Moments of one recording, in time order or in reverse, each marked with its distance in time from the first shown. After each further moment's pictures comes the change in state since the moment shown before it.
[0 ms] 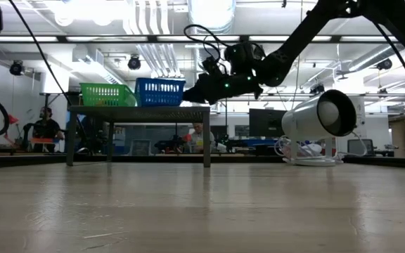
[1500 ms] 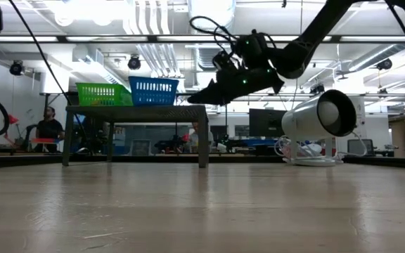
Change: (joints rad) left arm 0.000 0.000 0.000 0.000 0.000 0.000; right arm 0.109 -0.176 -0.262 -0.039 0.035 -0.052
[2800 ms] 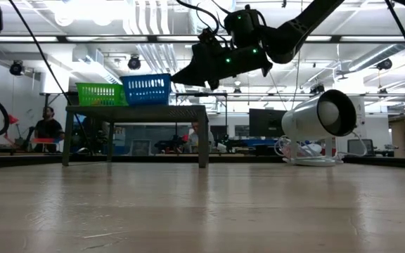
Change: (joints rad) left arm 0.000 0.000 0.000 0.000 0.000 0.000; right arm 0.124 -0.002 0.117 -0.013 0.253 0.131
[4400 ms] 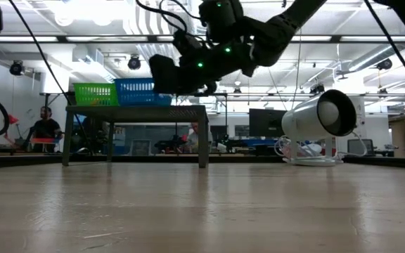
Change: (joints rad) left arm 0.000 0.000 0.000 0.000 0.000 0.000; right arm 0.237 0.170 0.094 0.065 0.637 0.070
